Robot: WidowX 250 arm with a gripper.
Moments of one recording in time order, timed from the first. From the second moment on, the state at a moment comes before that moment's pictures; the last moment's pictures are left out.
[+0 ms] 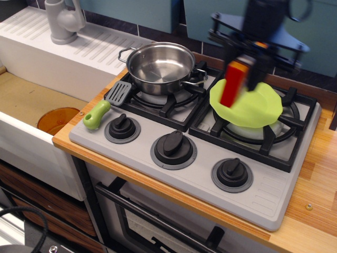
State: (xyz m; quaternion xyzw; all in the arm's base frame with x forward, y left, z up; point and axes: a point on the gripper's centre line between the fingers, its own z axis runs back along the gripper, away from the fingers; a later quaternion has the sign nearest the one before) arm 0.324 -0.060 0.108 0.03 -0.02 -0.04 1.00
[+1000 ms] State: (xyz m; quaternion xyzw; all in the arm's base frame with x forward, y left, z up) arm 0.352 -0.039 0.069 0.02 -0.03 -0.05 1.00
